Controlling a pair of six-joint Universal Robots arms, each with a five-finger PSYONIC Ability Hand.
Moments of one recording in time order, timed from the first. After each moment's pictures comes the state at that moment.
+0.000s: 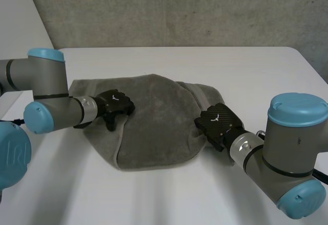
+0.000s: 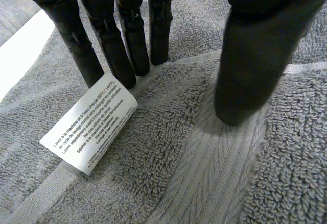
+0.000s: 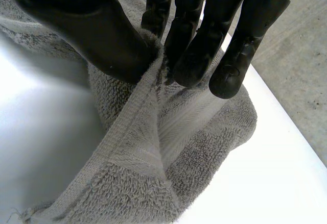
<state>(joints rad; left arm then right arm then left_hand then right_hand) 4.45 -2.58 -0.73 2.63 -1.10 3.91 2.07 -1.13 1.65 -0.14 1.40 2.50 0.66 0.79 0.79 0.79 0.61 1.33 1.30 1.32 1.33 1.16</state>
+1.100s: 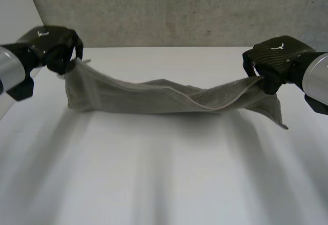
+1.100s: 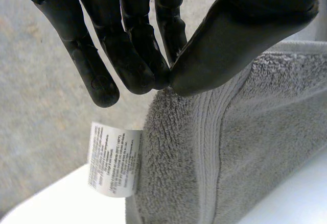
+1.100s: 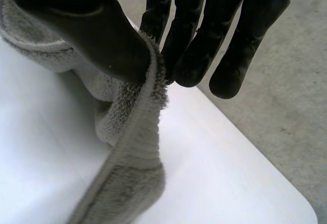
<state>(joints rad) 4.64 -1.77 -1.33 2.92 -1.09 3.33 1.86 -1.40 1.21 0.53 1.33 2.64 0.98 1.31 1.33 1.36 1.15 1.33 1.30 1.32 1.33 1.16</state>
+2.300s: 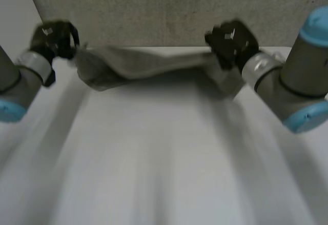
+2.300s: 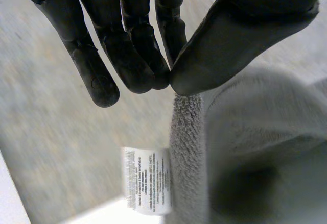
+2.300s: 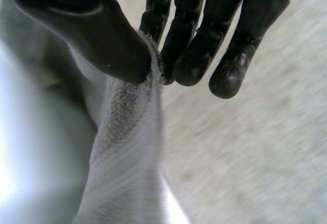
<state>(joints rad) 4.59 -2.12 -1.20 3.42 -1.32 3.14 1.98 -1.07 1.14 -0.09 1.31 2.60 0.98 1.31 1.34 1.36 1.16 1.33 1.31 1.33 1.33 1.16</state>
